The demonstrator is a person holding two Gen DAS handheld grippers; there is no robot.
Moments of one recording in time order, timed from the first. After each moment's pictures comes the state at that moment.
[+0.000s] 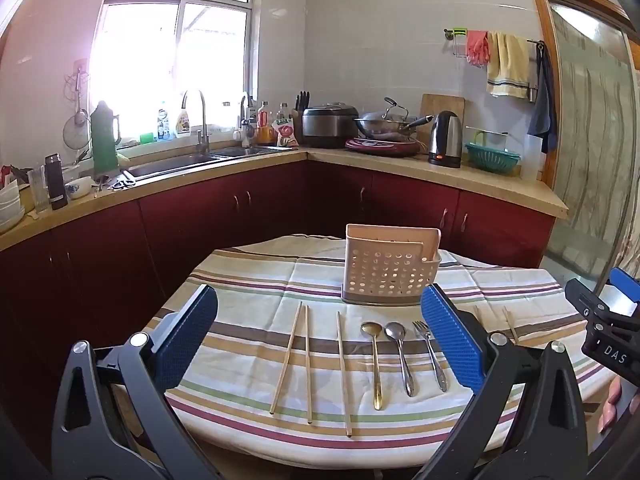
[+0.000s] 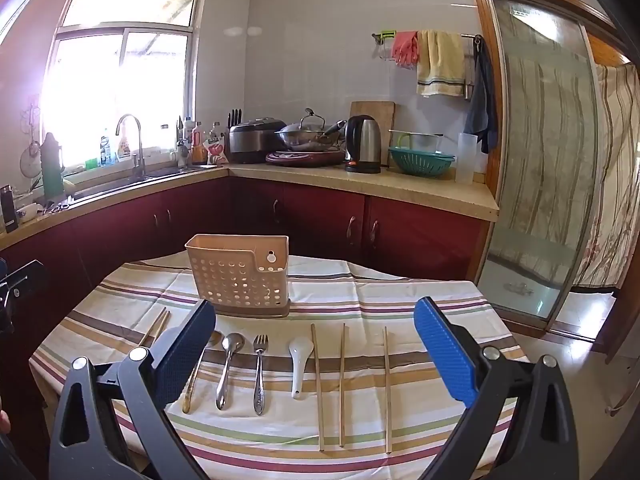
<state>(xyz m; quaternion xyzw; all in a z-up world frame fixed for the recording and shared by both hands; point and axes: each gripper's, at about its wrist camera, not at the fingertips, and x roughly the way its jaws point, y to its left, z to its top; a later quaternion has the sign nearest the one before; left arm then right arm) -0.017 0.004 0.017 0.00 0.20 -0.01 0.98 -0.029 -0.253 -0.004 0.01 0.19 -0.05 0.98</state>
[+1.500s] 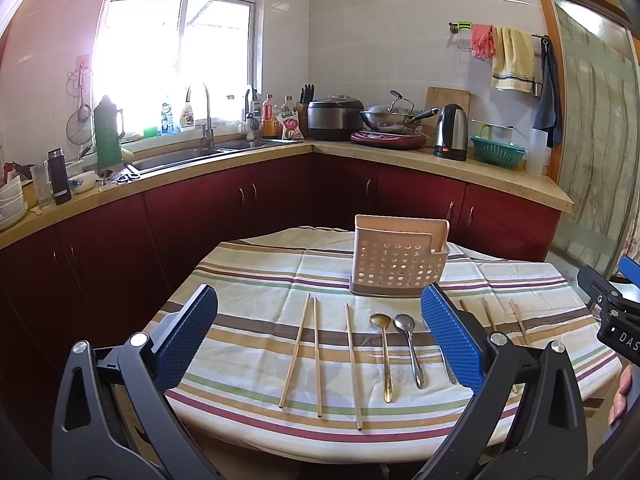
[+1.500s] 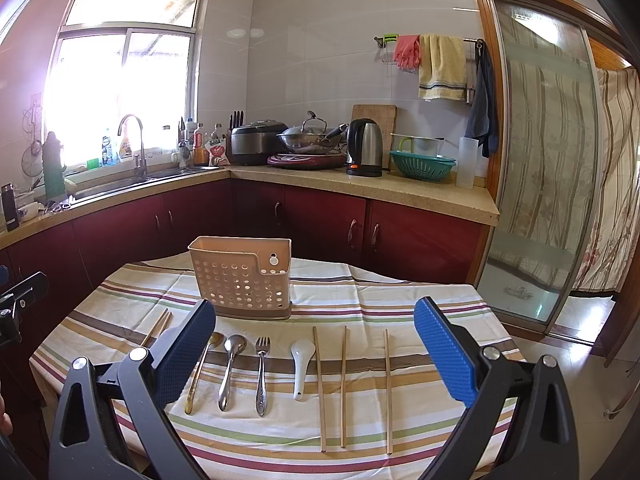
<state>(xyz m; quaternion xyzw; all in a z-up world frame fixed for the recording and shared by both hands) -0.014 0.014 0.006 0.00 0.21 0.00 0.98 -0.028 -0.250 -0.003 0.01 0.19 -0.05 0.98</state>
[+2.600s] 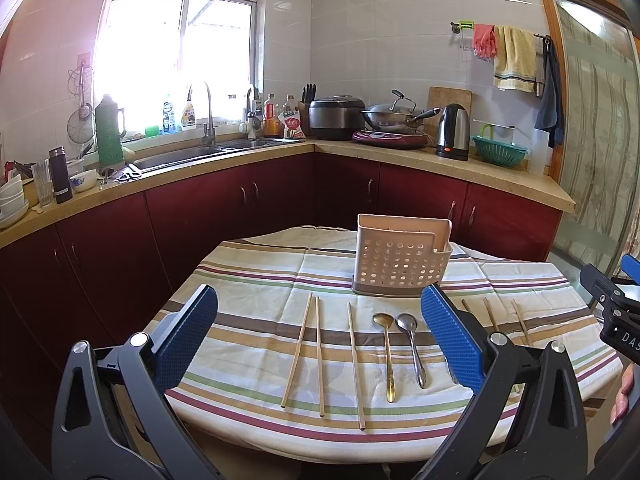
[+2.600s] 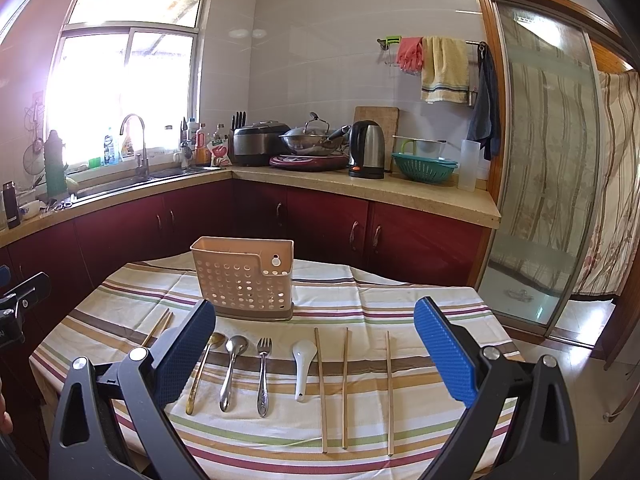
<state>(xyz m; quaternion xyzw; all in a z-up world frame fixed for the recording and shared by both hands) -0.012 0.017 0.003 0.00 0.21 0.00 0.98 -0.028 -0.247 -0.002 0.00 0.19 -0.05 0.98</state>
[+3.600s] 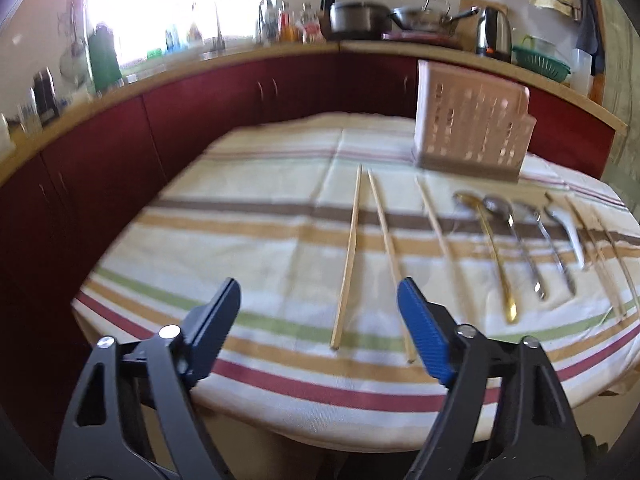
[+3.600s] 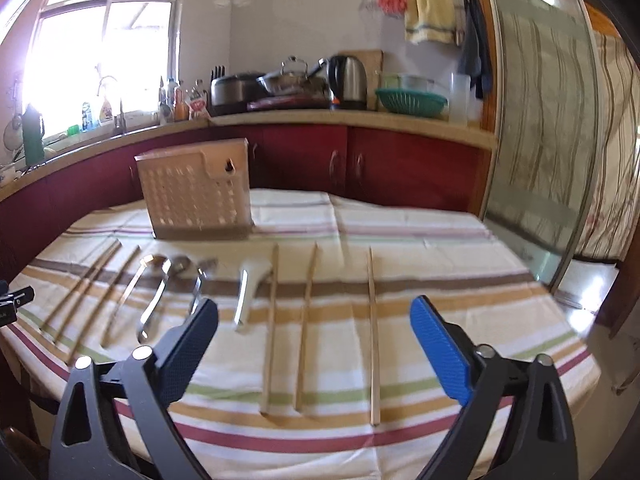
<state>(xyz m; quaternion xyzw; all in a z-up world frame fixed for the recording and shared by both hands) 0.057 0.064 -0.165 0.02 0.34 0.03 0.94 0.002 -0.307 -0.149 0.03 0.26 -0.06 0.96</state>
